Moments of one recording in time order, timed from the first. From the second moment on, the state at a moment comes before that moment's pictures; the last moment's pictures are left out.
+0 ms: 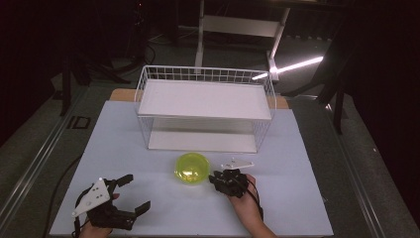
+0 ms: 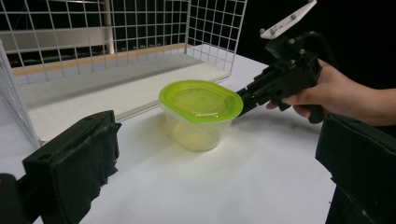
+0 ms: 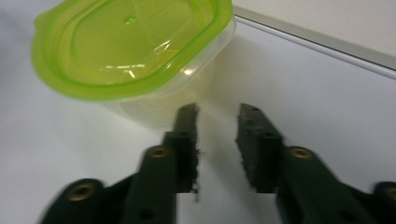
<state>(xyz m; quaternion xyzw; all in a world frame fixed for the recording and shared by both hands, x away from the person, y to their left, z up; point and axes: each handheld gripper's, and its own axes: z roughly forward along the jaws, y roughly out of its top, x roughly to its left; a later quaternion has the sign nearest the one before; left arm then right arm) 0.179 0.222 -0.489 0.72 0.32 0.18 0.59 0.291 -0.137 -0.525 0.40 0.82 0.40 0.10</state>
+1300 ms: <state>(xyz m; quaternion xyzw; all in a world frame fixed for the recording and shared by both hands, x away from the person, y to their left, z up) 0.233 0.203 -0.468 0.75 0.32 0.07 0.57 0.274 -0.161 -0.476 0.33 0.80 0.48 0.13</state>
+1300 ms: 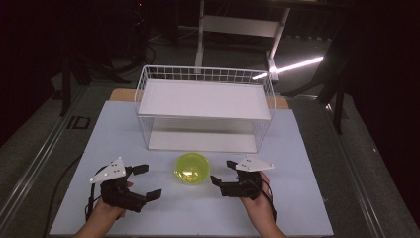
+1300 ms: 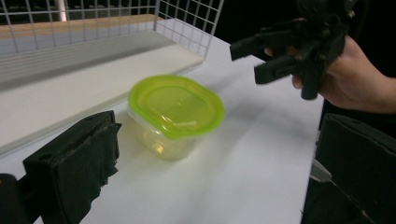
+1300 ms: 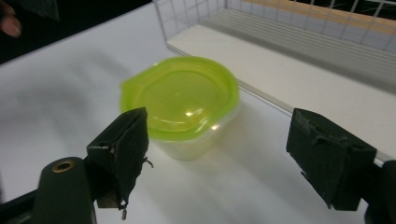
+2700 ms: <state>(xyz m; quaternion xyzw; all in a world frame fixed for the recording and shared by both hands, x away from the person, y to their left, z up) 0.314 0.162 -0.513 0.75 0.47 -0.03 0.47 0.307 -0.128 -0.501 0.43 0.76 0.47 0.05</state>
